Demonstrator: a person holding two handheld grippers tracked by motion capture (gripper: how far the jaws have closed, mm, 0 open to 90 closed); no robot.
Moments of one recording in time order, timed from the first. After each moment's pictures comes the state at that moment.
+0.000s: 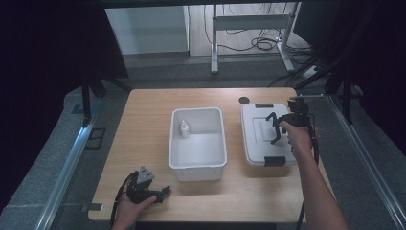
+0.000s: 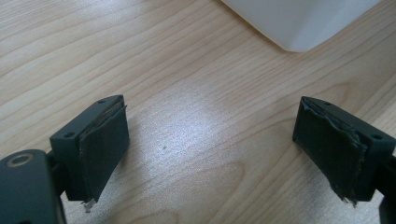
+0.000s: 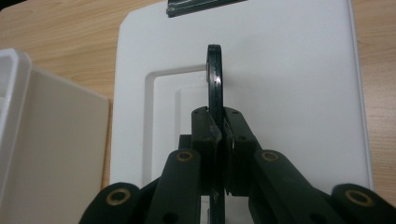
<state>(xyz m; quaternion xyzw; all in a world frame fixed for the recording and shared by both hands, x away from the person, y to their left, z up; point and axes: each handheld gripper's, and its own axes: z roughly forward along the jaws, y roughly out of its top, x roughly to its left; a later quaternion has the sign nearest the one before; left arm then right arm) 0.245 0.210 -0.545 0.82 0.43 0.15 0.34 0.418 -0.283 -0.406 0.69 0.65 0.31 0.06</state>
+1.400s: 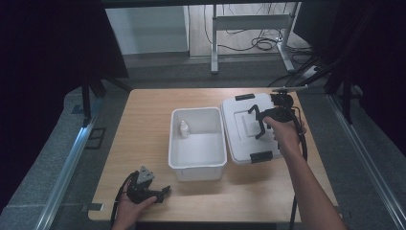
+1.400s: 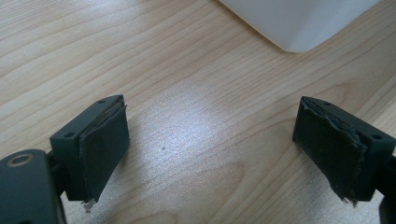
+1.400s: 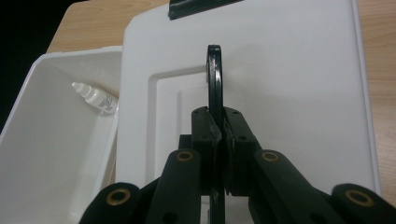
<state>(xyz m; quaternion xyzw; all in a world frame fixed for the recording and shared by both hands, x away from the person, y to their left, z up) 0.246 0.210 -0.545 0.82 0.43 0.15 0.34 0.402 -0.225 -0.363 0.63 0.69 0.35 0.07</state>
